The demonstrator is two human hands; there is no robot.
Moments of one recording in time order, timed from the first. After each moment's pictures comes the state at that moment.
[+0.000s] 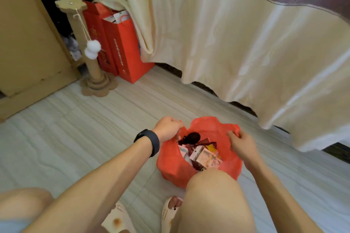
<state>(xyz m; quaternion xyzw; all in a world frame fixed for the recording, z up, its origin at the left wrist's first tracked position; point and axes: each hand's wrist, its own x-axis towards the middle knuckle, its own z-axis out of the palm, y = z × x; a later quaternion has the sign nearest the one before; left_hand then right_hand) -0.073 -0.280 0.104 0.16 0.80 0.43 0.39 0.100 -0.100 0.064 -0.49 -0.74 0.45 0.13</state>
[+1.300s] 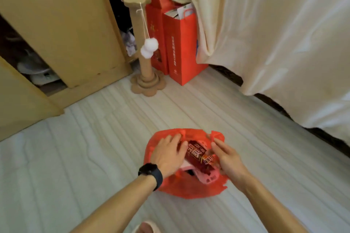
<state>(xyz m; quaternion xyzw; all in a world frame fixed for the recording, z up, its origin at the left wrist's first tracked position) -0.189 -0.391 0.002 0.20 0.94 0.23 0.14 -0.097 -0.215 0.021 -0.29 -0.67 0.68 -0.03</state>
